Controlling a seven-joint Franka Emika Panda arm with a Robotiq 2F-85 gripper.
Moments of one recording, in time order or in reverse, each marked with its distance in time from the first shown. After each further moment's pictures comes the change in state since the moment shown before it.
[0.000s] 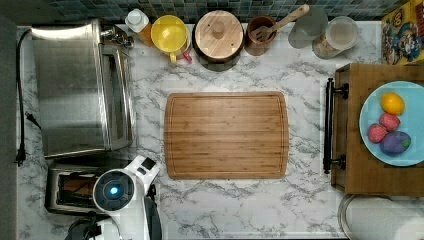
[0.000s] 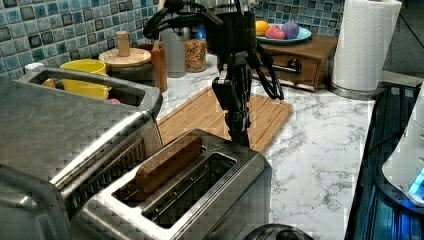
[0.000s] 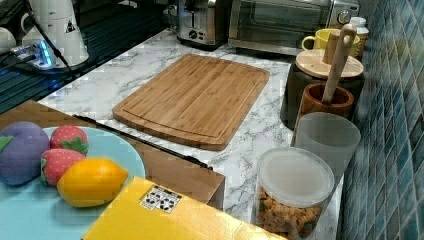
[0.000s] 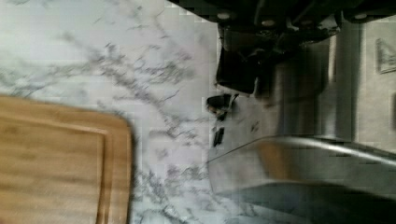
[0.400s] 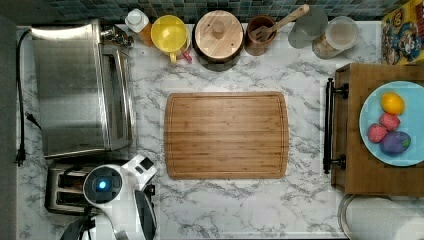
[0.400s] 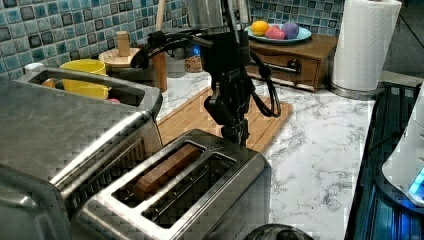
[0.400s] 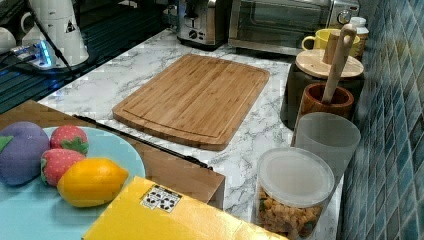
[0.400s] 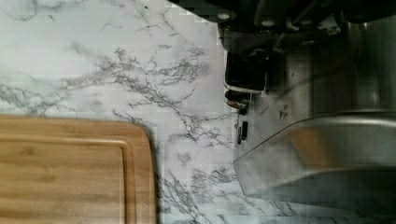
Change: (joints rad) arm -0.002 0.089 0.019 0.041 -0.074 -0.003 0.208
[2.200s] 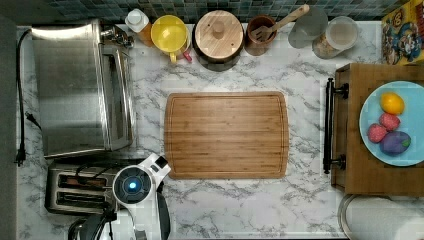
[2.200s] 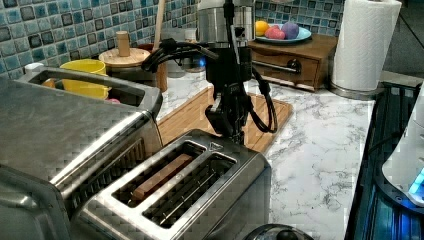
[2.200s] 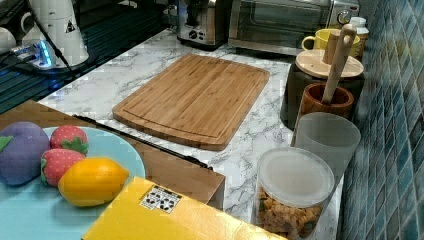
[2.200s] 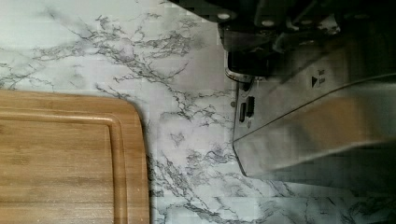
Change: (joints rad) arm -0.002 0.002 -0.027 -0.105 0.137 0.185 -0.160
